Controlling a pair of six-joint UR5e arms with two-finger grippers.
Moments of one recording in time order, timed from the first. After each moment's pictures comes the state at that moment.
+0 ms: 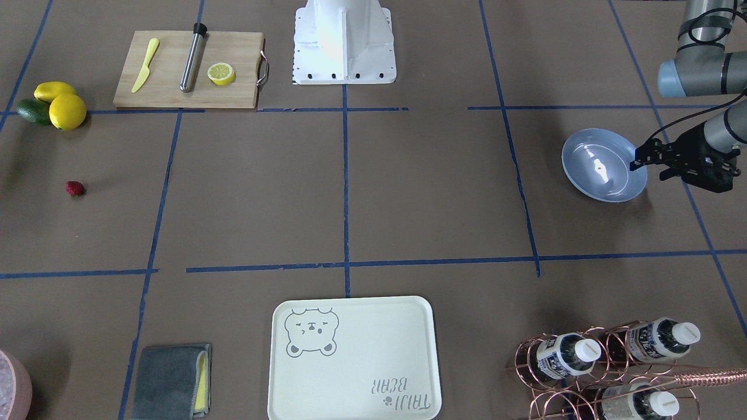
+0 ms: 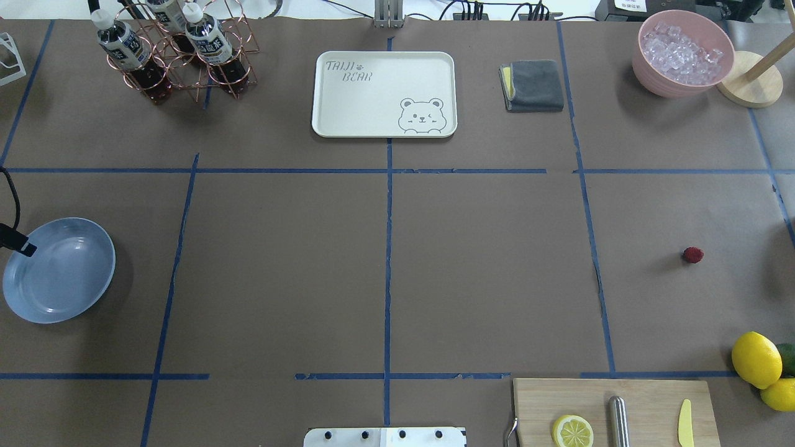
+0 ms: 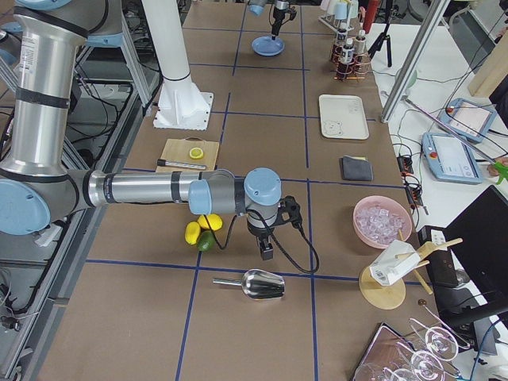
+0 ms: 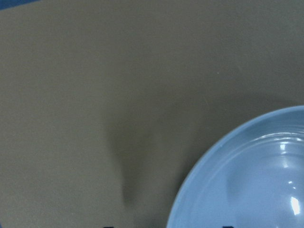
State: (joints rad) left arm -1.10 -1.52 -1.46 -2.10 -2.39 -0.29; right arm 1.50 -1.78 1.84 -1.55 2.38 -0.21
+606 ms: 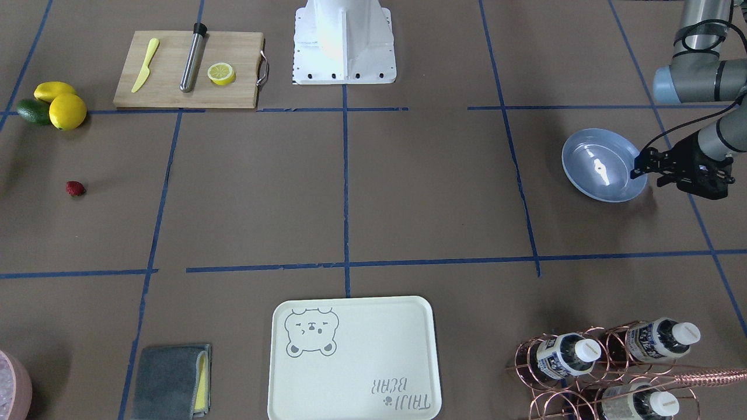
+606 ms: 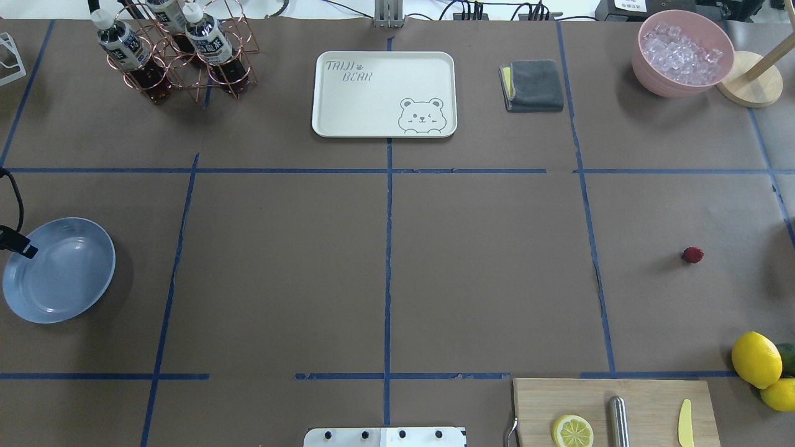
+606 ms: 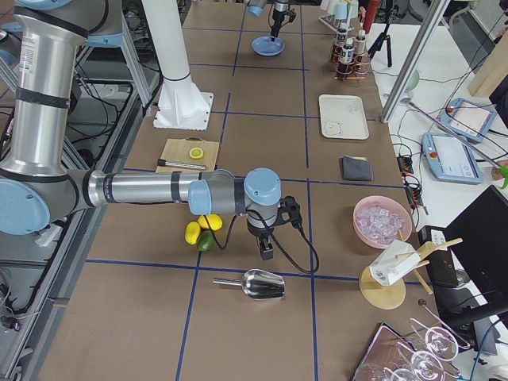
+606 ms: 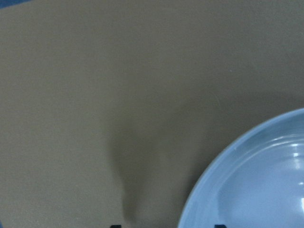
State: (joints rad) left arm -1.08 -1.52 -1.45 -2.10 -2.38 -0.29; right arm 1.50 -1.78 1.84 -1.55 2.38 -0.21
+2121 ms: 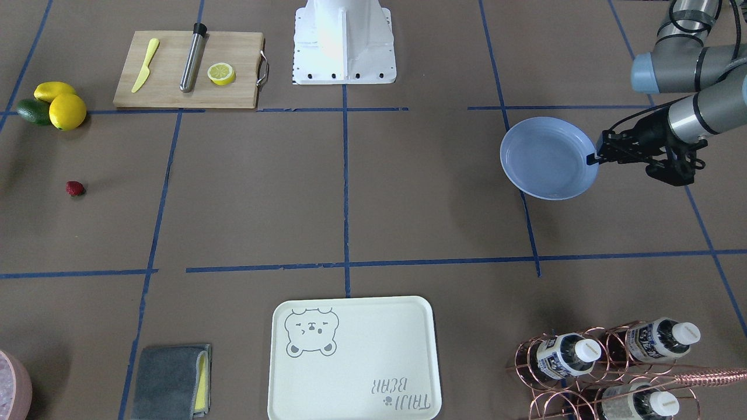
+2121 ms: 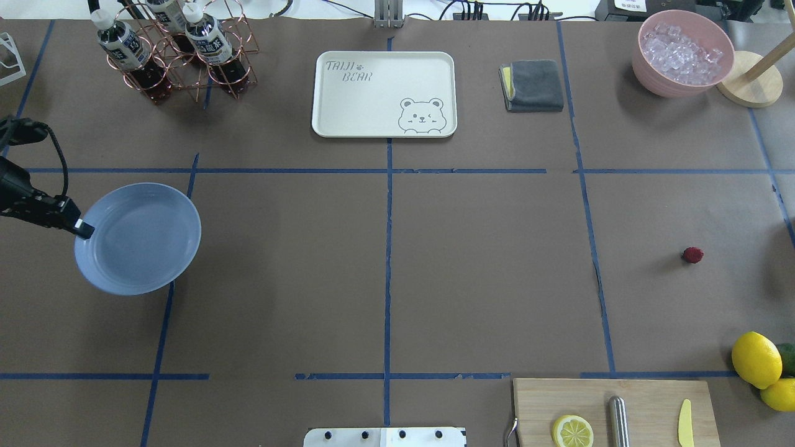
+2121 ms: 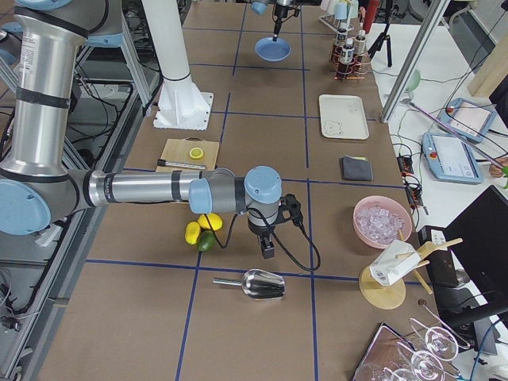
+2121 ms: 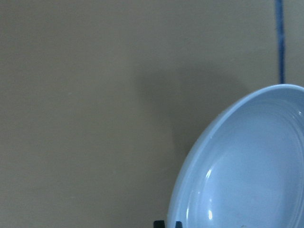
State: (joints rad) left arm -1.04 -1.62 -1.68 -2.13 -2.62 -0.76; right arm 1.50 -1.78 1.85 -1.55 2.38 -0.21
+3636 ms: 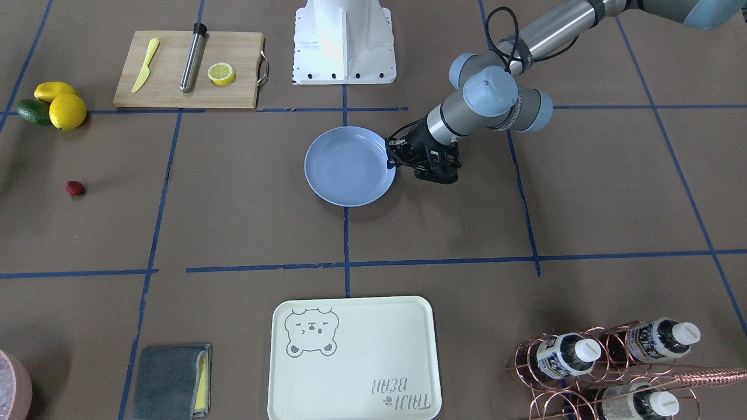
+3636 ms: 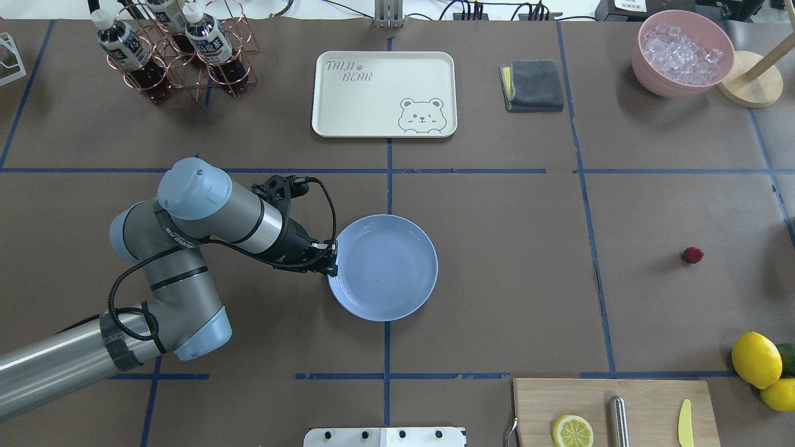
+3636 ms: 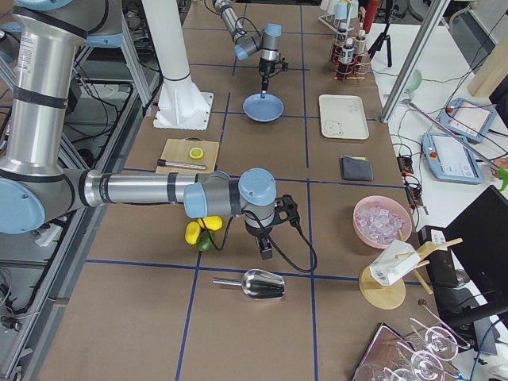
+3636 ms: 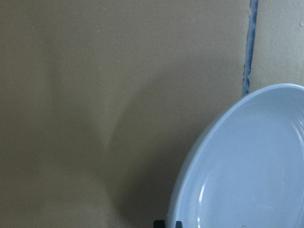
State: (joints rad) left arm -0.54 -2.08 -1.49 -2.34 -2.17 -1.41; right arm 1.50 -1.80 1.84 -1.48 2.39 -0.19
